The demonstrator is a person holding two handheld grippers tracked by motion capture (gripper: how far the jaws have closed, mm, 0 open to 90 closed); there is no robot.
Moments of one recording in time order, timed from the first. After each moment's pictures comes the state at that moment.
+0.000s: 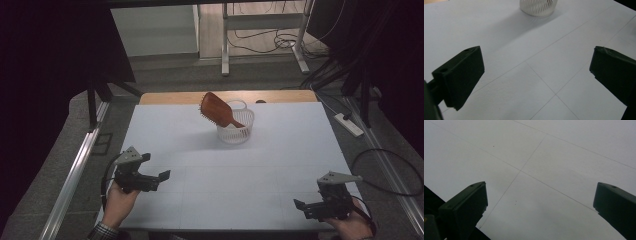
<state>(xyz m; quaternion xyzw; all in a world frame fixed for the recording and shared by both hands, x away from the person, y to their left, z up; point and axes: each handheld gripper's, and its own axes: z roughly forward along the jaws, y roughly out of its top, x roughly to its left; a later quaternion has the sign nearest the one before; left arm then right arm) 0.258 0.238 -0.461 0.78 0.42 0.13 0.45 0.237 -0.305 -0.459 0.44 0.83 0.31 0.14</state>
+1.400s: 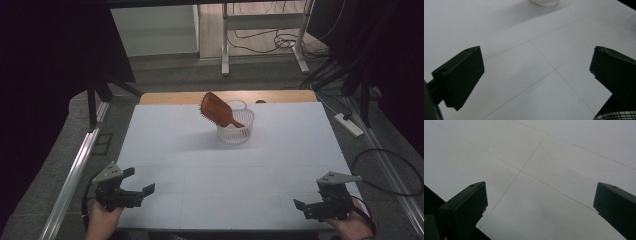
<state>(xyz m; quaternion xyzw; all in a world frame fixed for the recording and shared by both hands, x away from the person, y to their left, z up) 0.213 0.271 -0.471 0.76 0.45 0.13 0.45 0.237 -0.304 -0.459 0.44 0.83 0.31 0.14</state>
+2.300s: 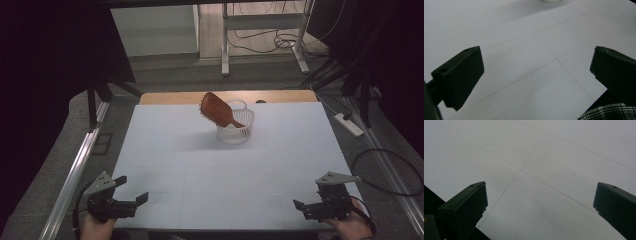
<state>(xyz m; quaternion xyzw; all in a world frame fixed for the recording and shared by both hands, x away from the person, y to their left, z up) 0.186 0.279 -0.473 0.75 0.47 0.14 0.44 0.236 -0.302 -0.460 0.44 0.83 0.30 0.15</state>
